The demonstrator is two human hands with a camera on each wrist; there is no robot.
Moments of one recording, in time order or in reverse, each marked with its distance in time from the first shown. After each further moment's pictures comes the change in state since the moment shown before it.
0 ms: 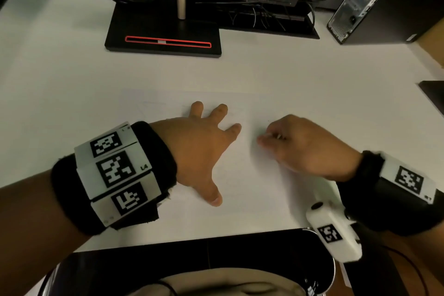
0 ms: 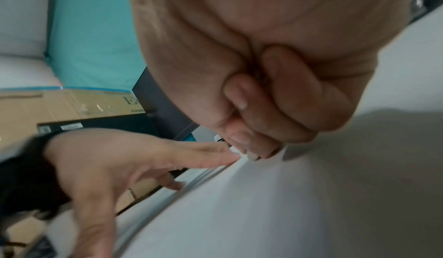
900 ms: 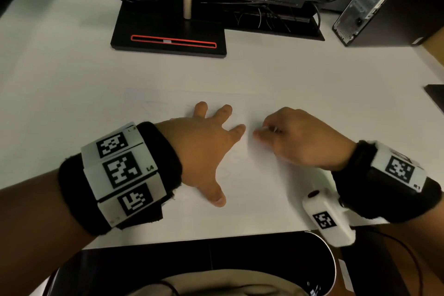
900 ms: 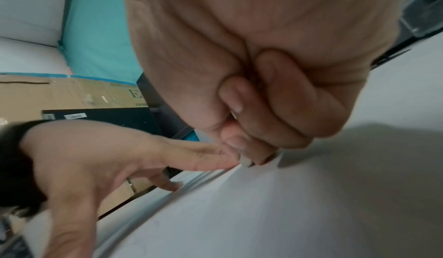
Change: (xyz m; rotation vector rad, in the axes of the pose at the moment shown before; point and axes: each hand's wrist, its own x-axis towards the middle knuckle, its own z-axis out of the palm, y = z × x) left_hand 0.000 -0.002 0.003 -0.026 0.014 -0.001; right_hand 0.015 -0.013 -0.006 -0.037 -0.013 -0.030
